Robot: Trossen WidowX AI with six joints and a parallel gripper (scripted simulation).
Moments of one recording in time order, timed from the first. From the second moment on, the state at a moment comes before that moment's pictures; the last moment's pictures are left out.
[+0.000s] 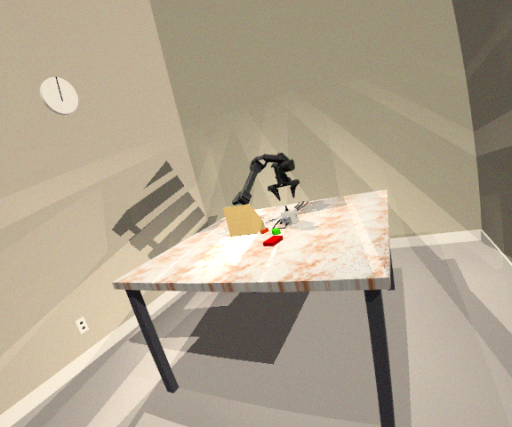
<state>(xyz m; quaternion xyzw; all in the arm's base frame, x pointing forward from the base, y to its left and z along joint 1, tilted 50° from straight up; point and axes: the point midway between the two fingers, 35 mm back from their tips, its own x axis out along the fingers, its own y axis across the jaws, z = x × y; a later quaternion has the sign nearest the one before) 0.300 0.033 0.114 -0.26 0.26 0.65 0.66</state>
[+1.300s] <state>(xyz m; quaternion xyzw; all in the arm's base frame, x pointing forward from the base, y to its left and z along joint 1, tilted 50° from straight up) 0.292 0.050 0.079 -0.26 0.23 0.68 0.65</state>
